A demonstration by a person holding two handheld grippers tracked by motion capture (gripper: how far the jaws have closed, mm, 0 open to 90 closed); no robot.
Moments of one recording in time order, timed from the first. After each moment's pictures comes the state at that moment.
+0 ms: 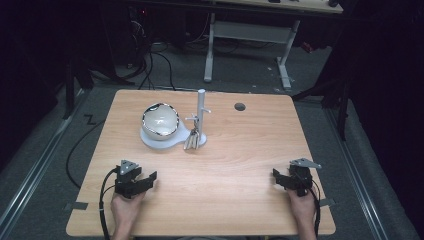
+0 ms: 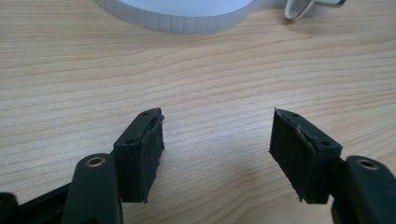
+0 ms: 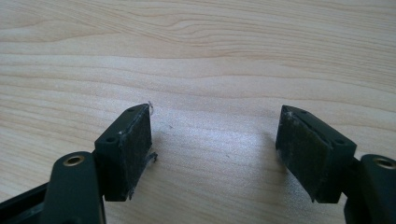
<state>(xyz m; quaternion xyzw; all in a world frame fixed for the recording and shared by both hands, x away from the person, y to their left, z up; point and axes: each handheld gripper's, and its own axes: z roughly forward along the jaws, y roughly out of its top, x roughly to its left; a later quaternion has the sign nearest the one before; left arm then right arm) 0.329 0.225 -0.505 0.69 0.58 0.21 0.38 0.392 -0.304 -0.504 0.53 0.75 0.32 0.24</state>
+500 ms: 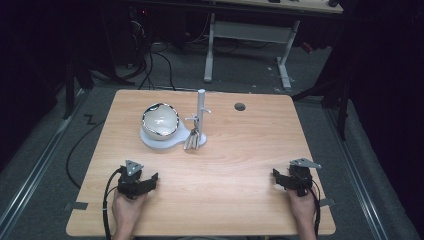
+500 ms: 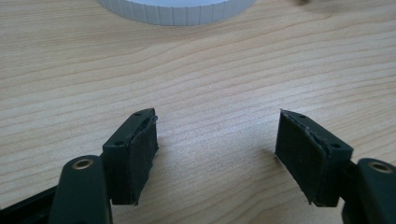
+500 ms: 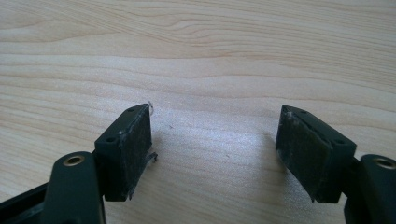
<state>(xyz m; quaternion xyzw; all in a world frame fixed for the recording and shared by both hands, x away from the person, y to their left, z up) 0.332 0.215 -0.509 0.71 0.56 0.24 0.34 0.392 -0.304 -0.504 0.53 0.75 0.32 0.24</state>
